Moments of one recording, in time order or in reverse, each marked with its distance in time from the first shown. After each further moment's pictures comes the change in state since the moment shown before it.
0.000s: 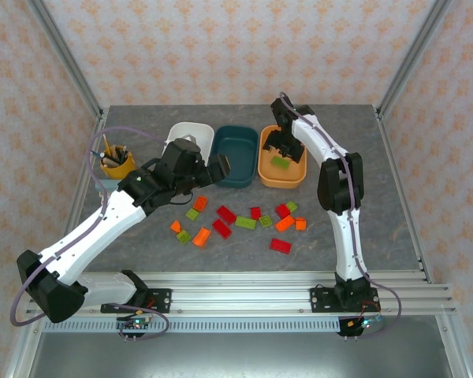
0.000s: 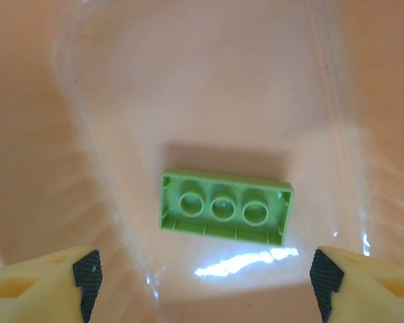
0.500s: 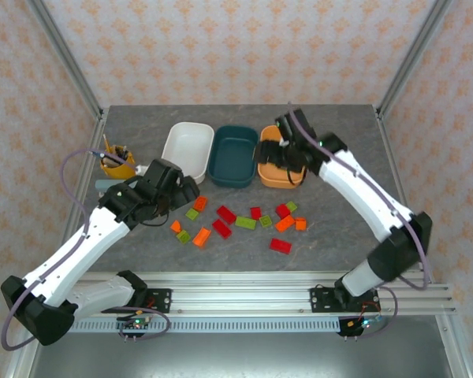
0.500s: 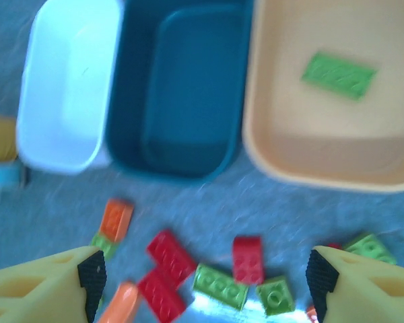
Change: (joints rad) left arm 0.105 -0.167 -0.194 -0.296 -0.074 -0.113; right arm 0.255 -0.814 -0.666 0.265 -0.067 -0.084
